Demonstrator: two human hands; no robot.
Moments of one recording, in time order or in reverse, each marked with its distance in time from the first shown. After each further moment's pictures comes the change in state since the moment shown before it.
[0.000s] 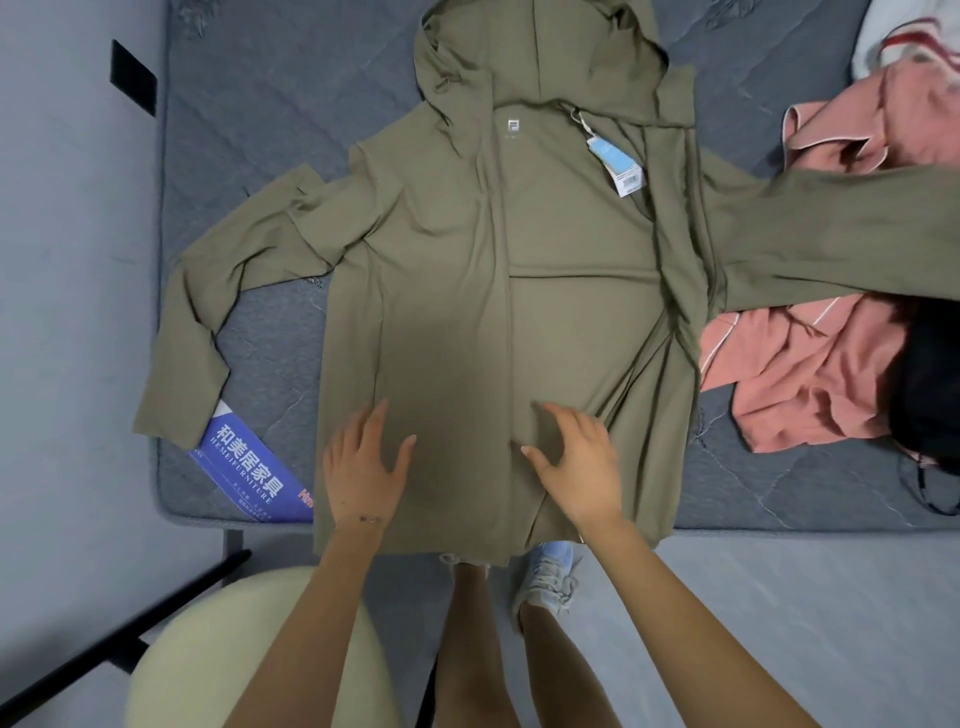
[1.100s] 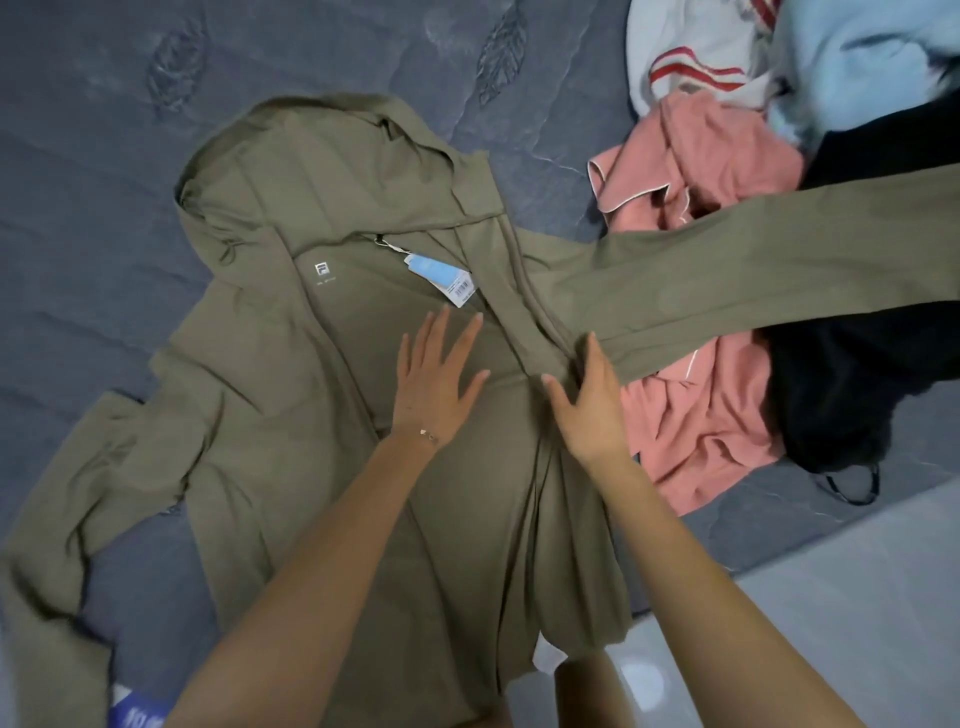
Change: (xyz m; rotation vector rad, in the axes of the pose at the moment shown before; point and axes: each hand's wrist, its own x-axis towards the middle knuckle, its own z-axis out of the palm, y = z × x) left_hand 0.207 0.278 0.073 0.181 -0.305 0.759; right_hand 0.169 0.069 -0.139 0.408 0.337 0.410
